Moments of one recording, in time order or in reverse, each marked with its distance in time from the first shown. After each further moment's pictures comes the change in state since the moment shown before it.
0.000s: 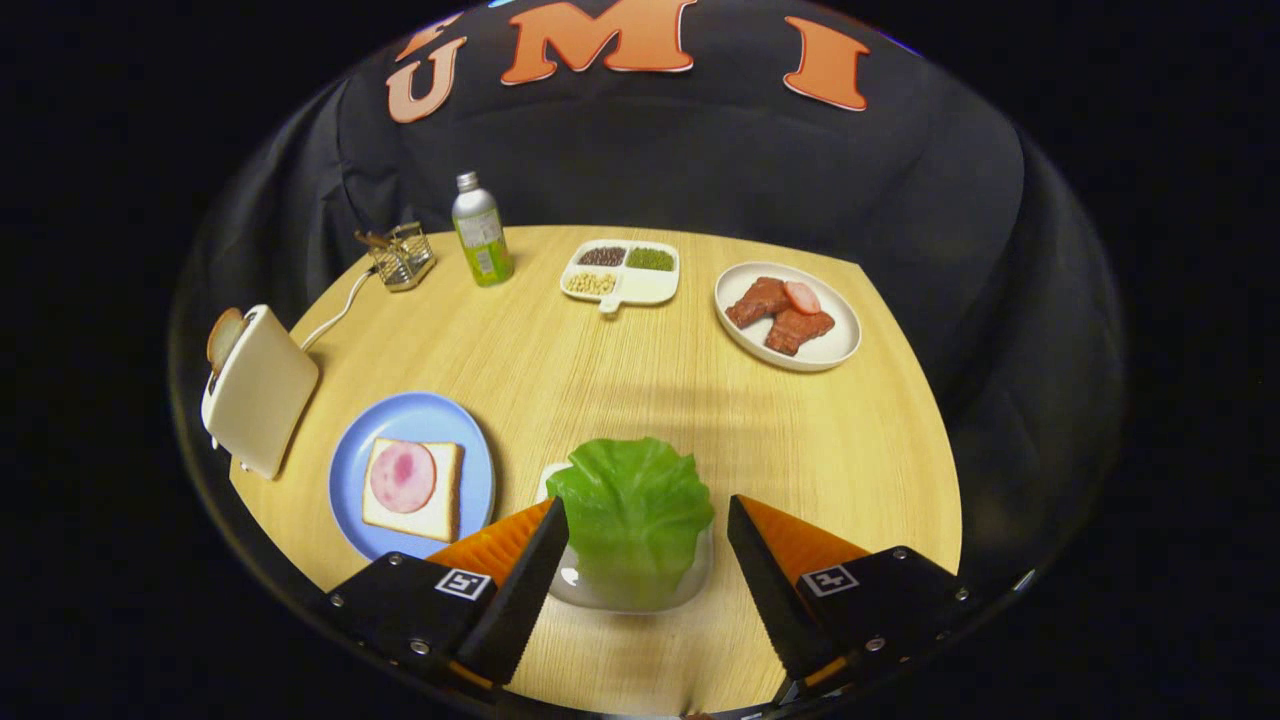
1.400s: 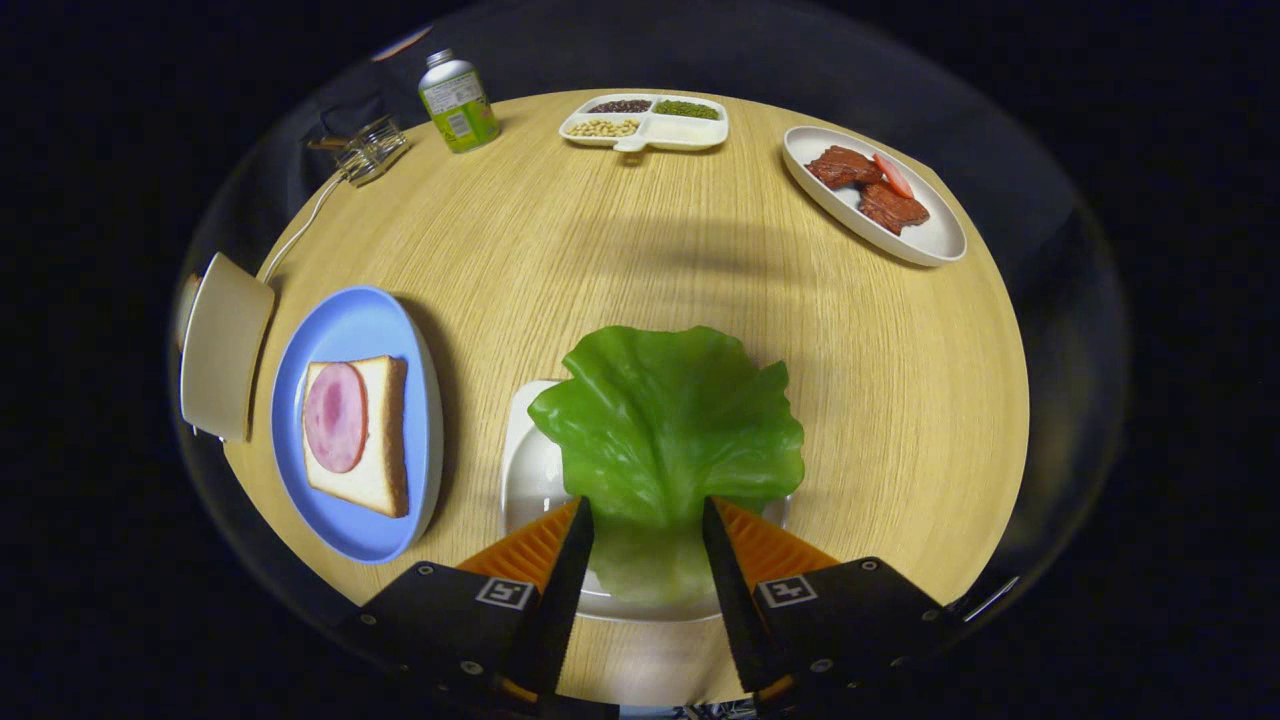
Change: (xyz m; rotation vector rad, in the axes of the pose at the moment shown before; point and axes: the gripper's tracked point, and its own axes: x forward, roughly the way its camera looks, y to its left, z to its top) arm 0.073 0.013 -0.057 -0.016 0.379 0.047
